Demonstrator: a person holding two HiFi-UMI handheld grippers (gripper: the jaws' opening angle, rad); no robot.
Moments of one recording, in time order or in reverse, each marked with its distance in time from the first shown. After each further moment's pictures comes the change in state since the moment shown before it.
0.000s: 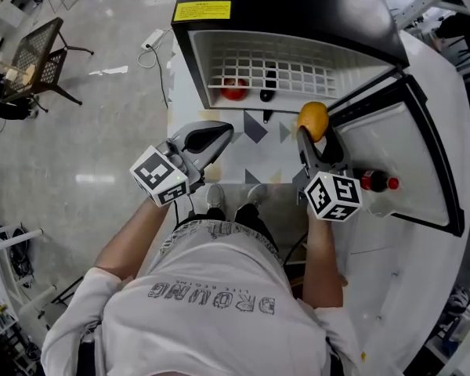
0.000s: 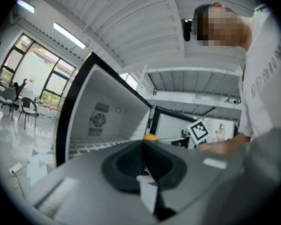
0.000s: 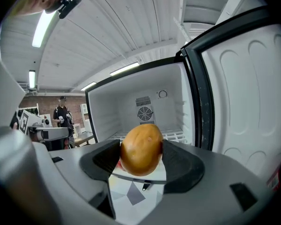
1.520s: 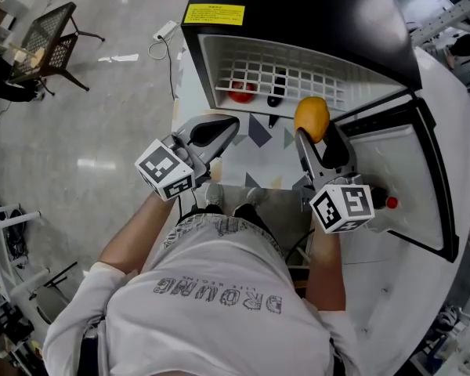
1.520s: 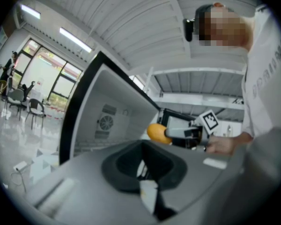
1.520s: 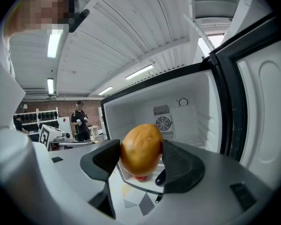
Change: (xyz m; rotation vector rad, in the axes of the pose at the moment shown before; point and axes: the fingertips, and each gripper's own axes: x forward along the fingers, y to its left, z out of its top) left arm 0.014 0.022 0.009 -0.019 -0.031 0.088; right arm 0.011 0.039 0.050 -0.039 -0.033 0.223
